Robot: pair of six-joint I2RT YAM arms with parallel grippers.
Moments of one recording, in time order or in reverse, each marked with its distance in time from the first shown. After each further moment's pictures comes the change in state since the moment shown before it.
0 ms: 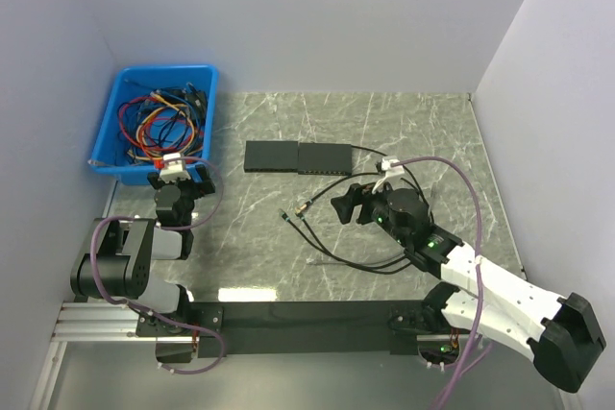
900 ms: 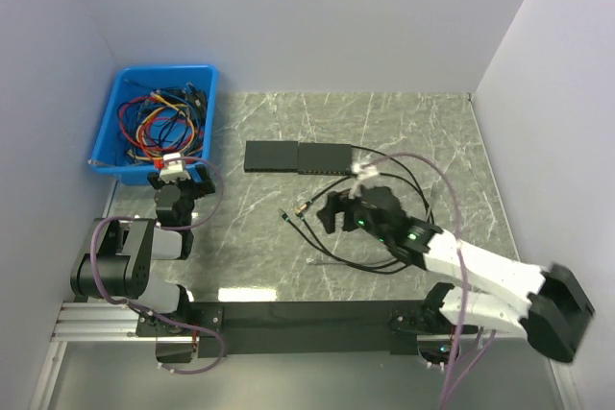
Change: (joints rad) left arm 0.000 0.000 0.000 0.000 0.000 0.000; right arm 0.084 0.103 0.039 -0.052 0.018 -0.002
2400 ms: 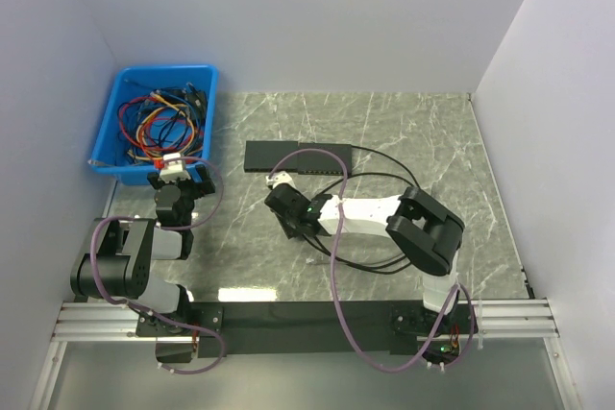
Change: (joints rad) left arm 0.000 0.000 0.000 0.000 0.000 0.000; right arm 0.228 0.920 0.643 -0.333 0.144 -0.042
